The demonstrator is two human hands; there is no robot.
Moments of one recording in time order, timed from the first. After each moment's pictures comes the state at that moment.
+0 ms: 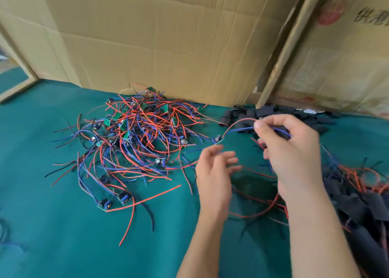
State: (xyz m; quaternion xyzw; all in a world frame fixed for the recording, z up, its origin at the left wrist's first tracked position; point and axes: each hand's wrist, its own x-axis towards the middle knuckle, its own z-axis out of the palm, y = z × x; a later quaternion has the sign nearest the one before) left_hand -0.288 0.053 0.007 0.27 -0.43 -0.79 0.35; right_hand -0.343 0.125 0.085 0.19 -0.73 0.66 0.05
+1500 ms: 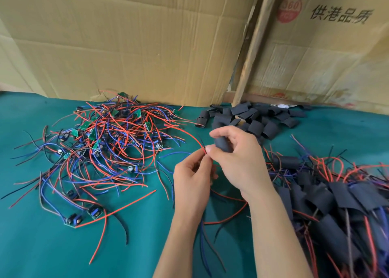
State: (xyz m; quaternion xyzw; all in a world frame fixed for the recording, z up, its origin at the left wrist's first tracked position) left_hand -0.284 0.049 0.004 0.19 -0.62 -0.69 0.32; right_hand -0.354 0.123 0.051 0.23 -0.81 0.54 -0.03
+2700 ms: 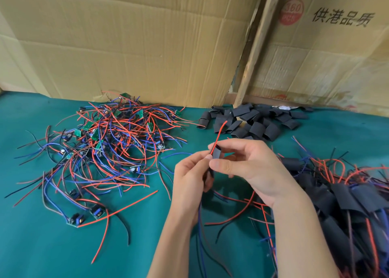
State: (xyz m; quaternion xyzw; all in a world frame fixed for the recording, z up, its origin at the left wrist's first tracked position) left_hand -0.280 0.041 0.007 0.15 -0.51 -0.81 0.26; right_hand -0.363 0.155 0.058 0.29 -0.69 0.61 -0.26
